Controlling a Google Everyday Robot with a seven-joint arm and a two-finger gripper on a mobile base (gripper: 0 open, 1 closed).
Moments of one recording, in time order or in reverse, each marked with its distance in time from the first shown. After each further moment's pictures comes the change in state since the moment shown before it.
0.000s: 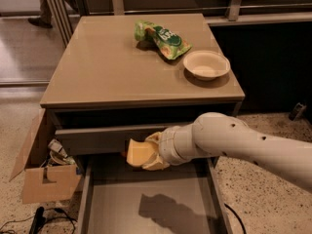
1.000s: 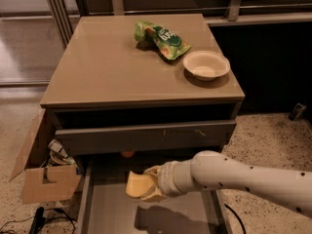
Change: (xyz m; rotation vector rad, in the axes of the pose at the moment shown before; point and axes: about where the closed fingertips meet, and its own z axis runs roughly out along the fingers) arm 0.055 0.085 0.069 -0.104 -0.069 0.120
